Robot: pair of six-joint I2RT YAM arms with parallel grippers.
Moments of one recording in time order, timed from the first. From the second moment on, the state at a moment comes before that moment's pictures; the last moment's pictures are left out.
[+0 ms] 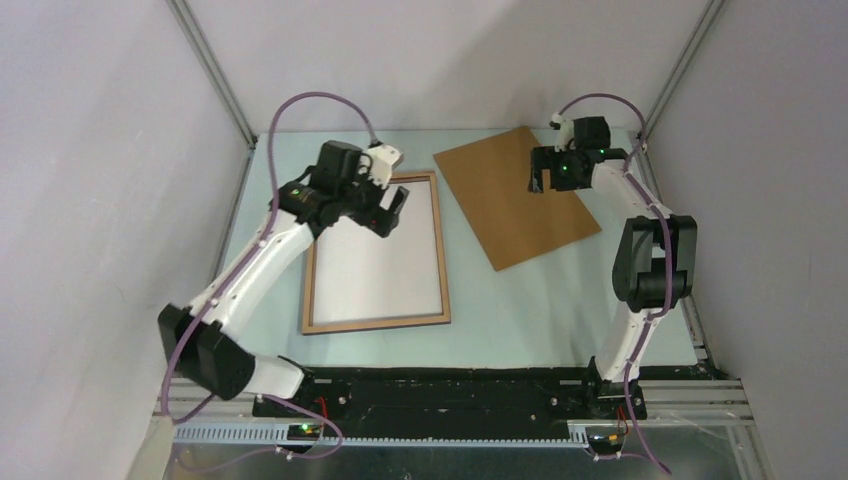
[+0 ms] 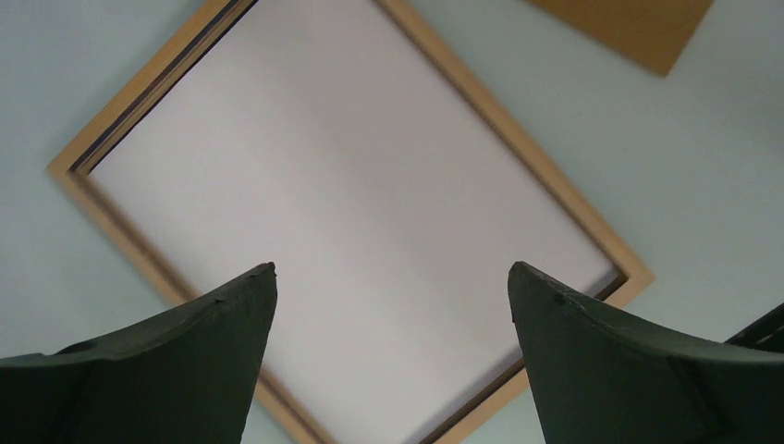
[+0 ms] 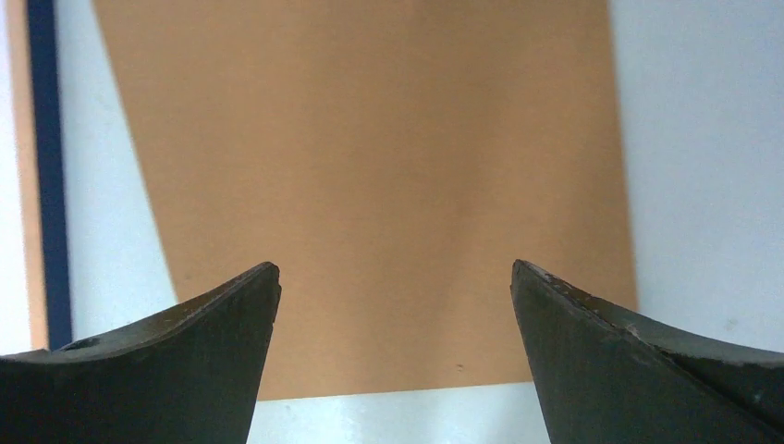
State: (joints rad) left arm -0.43 1.35 1.34 -0.74 0.09 0.19; right arm 0.08 1.90 1.57 -0.53 -0.22 -0.05
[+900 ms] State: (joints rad) left arm -0.68 2.25 1.99 -0.65 0.23 -0.25; right arm -0.22 2.15 1.66 -0.60 -0.25 -0.07
